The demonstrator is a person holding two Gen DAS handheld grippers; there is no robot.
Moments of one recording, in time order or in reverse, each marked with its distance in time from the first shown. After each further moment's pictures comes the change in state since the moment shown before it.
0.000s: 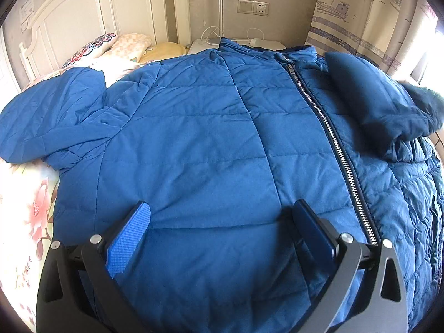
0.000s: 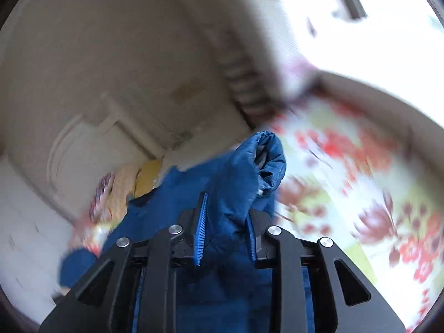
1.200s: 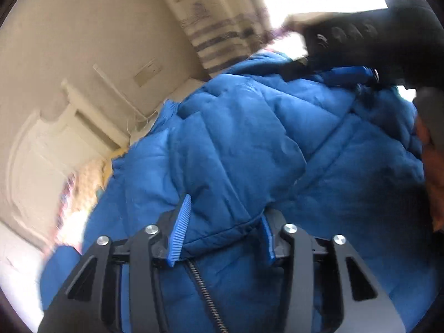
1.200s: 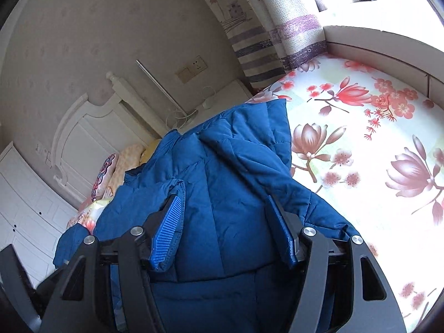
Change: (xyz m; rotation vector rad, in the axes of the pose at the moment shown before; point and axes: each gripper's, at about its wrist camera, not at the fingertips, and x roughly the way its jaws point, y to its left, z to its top) left arm -0.019 -0.191 0.017 0.636 -0.224 0.039; right arm 0.034 -0.037 -0.052 0.096 0.086 0.042
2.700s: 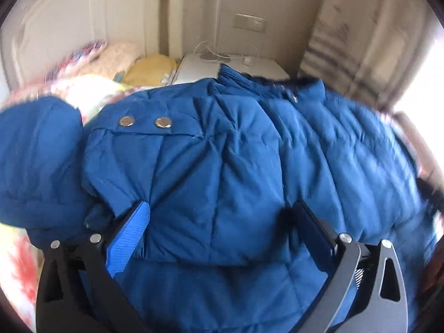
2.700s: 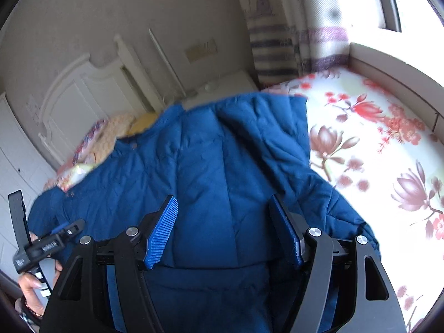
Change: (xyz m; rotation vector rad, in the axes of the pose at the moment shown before) left arm 0.049 0.185 -0.097 -0.631 0.128 -0.086; right arm 0.009 0.033 -0.011 -0.212 0.079 -0.114
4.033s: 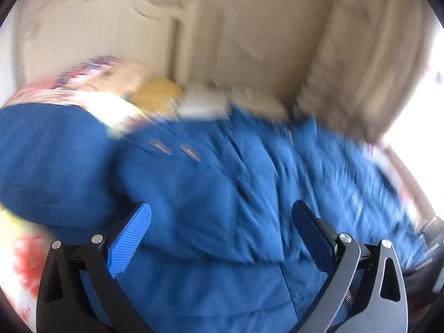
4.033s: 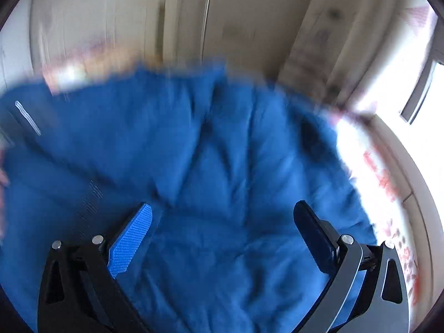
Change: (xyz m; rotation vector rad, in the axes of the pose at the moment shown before) left arm -0.056 0.055 -0.005 -0.204 -0.244 -0.073; right arm 0.022 0.100 -0.050 -0.470 0.134 -0.289
